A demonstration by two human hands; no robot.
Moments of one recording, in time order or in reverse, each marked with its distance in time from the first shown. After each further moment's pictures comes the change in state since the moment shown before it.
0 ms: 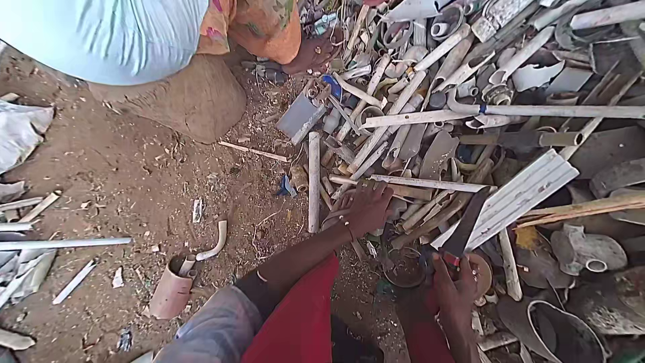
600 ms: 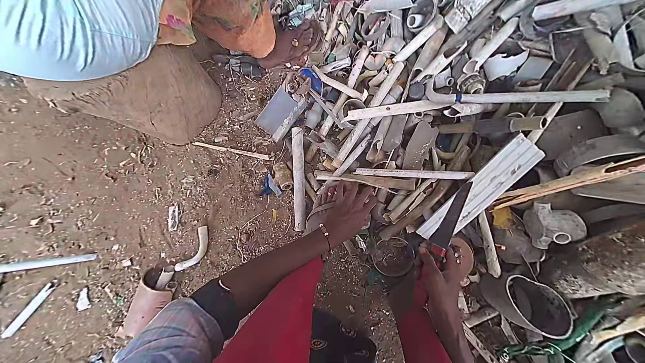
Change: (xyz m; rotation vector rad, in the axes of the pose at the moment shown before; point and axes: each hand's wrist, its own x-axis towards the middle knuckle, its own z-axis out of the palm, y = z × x) left_hand -0.027 -0.005 0.022 0.207 -0.035 0.097; right_hand -0.009 0.005 -0.002 0.110 0.041 0.113
